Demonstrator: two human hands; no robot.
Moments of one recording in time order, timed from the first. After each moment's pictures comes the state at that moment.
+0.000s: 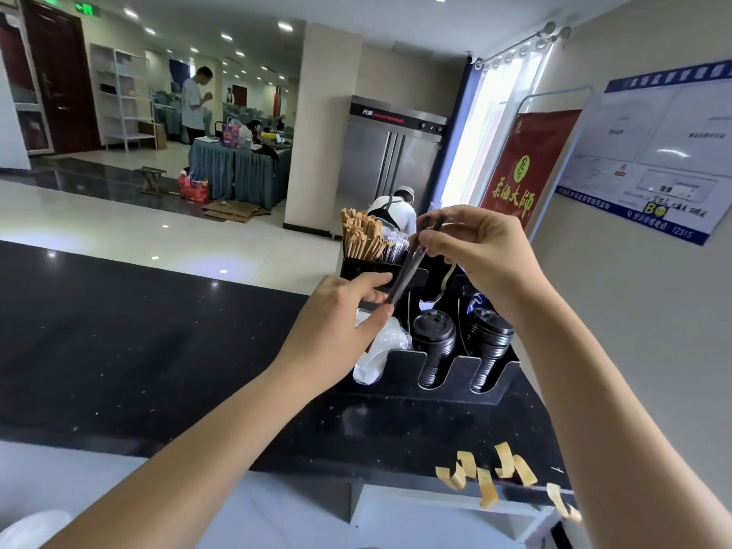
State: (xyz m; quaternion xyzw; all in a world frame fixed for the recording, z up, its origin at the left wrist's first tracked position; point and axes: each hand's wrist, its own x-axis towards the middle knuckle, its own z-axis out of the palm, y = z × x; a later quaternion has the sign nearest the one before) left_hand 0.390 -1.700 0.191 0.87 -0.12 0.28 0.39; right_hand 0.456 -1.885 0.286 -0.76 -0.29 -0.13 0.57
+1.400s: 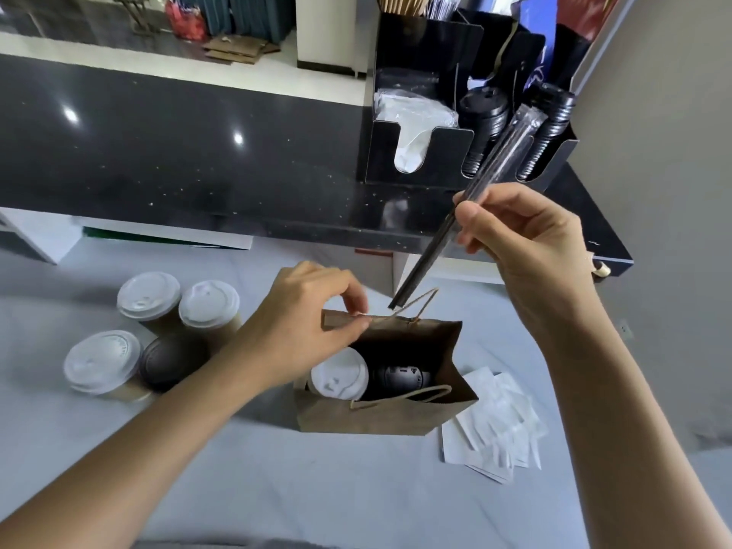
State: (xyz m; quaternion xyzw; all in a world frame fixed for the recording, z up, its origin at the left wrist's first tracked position) left_hand 0.187 -1.677 0.038 0.92 -0.12 0.11 0.36; right_hand 0.266 -1.914 0.100 -0.71 -0.19 -0.05 0.68
